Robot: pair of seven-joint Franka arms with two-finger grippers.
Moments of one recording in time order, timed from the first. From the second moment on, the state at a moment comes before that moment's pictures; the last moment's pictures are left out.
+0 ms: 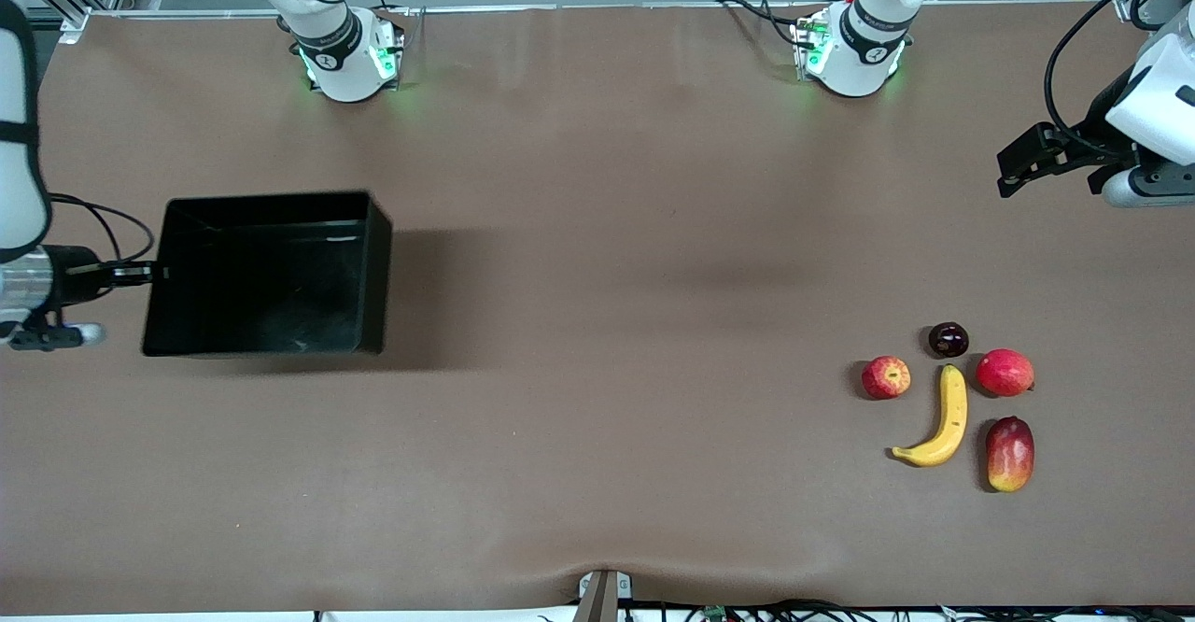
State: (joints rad) left arm 0.04 0.01 -0.16 -1.51 0.04 1.51 -0.13; right arm -0.20 0.38 -0.01 -1.60 0.15 1.55 -0.29
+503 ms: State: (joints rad) left arm 0.04 0.01 -0.16 -1.50 0.04 1.54 -0.13; right arm 0.20 0.35 0.02 -1.60 0.24 1.61 0.20
